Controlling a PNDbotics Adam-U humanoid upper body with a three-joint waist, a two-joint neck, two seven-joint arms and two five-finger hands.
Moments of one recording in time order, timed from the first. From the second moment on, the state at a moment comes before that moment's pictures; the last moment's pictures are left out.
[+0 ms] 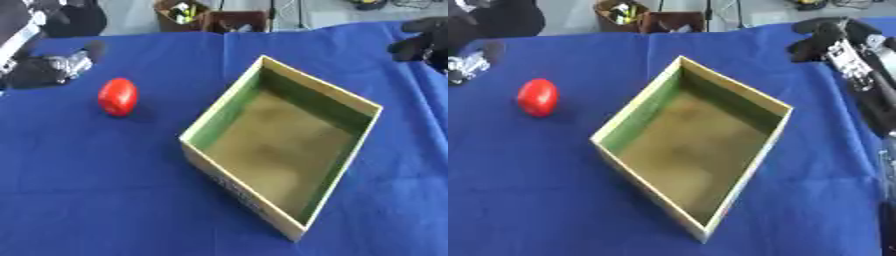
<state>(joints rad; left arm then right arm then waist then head) -0.62 0.90 -0.15 -1.54 -0.56 -0.24 -0.14 -0.49 -0.23 -0.06 -1.94 0.14 0.08 0.37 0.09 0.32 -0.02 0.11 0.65</state>
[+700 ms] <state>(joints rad) -0.74 0.87 -0.19 -1.24 -0.79 -0.45 -0.37 -0.49 -0.23 -0.05 -1.93 0.14 0.08 0.39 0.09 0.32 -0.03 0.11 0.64</state>
